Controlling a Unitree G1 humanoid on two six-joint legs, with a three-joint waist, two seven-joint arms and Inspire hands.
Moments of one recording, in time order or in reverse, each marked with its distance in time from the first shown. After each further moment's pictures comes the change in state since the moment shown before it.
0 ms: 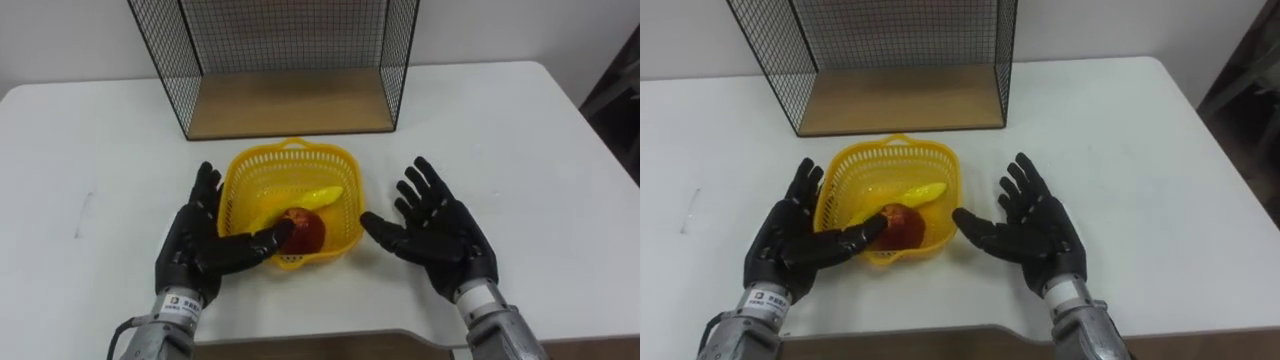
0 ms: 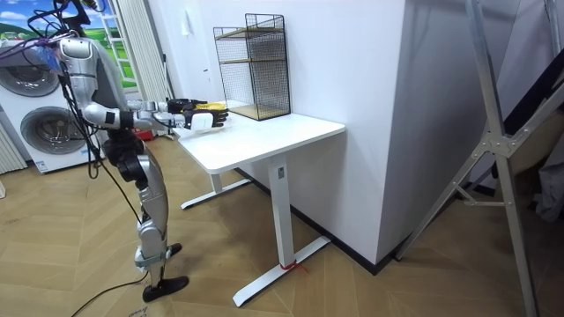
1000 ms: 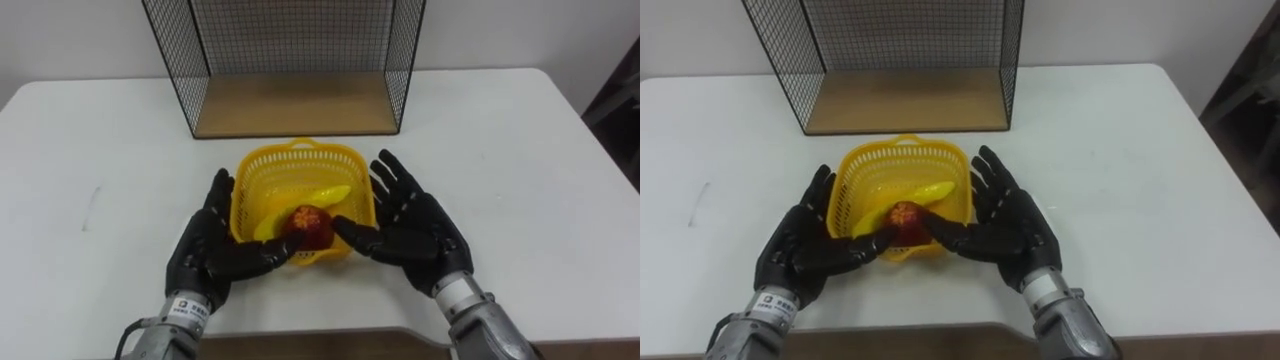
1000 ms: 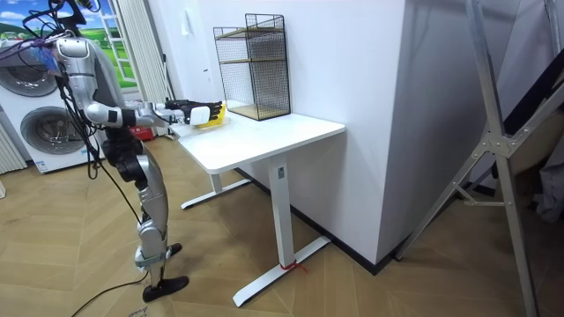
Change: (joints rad) left arm 0.001 0.004 -0.010 0.009 0.000 0.037 -0.037; right arm -0.038 -0.007 0.068 0.000 0.001 0.001 0.056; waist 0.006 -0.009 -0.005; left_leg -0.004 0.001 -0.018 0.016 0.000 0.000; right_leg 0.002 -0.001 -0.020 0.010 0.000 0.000
